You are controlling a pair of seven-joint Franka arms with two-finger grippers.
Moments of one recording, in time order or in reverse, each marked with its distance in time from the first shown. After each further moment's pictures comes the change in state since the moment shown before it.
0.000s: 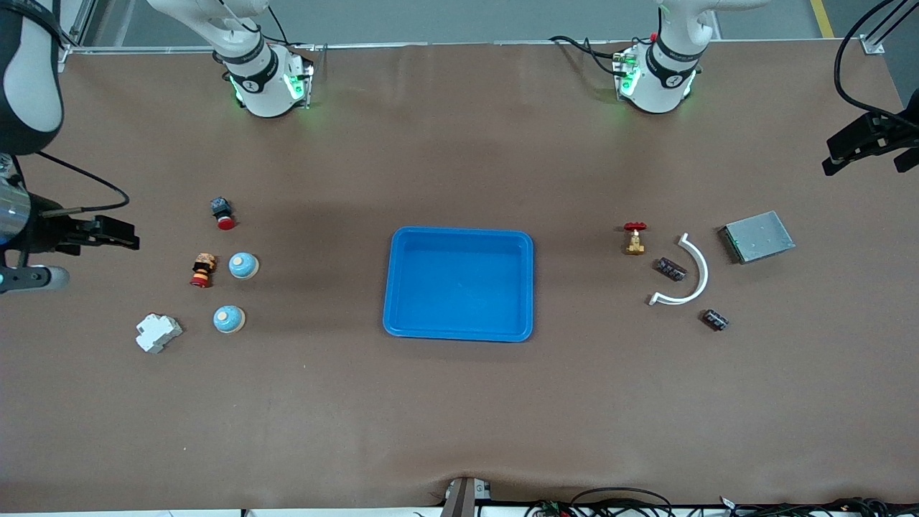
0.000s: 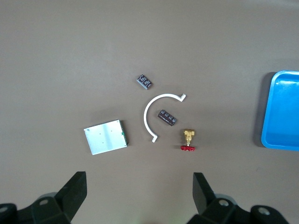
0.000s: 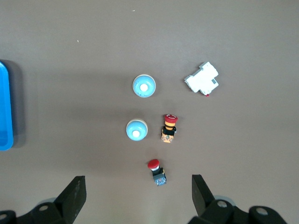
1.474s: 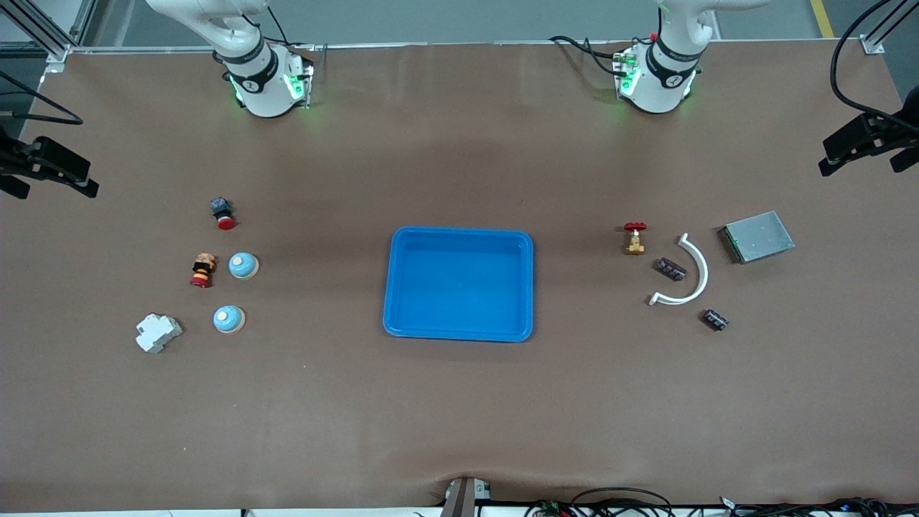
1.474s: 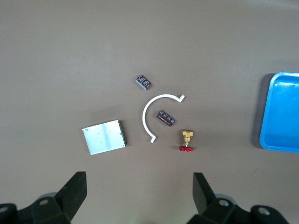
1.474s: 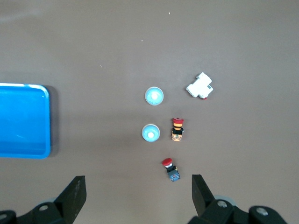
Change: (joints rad) left arm 0.000 0.001 -0.008 0.000 0.000 0.005 -0.016; right arm 0.054 -0.158 -0.028 0.048 0.043 -0.047 0.120
